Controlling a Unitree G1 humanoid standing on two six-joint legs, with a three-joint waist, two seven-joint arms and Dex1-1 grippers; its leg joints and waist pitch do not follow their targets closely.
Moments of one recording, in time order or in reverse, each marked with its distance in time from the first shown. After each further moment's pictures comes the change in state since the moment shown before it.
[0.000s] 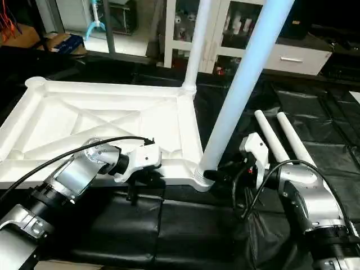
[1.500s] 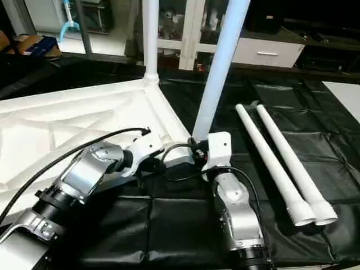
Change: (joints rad) left arm 0.016 -0.101 0.075 -0.046 0.040 0.240 0.254; right arm 0.092 0.561 -0.013 -0.168 -0.266 -0.016 -0.983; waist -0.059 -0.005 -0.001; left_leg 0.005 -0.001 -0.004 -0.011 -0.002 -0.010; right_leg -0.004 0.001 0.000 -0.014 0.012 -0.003
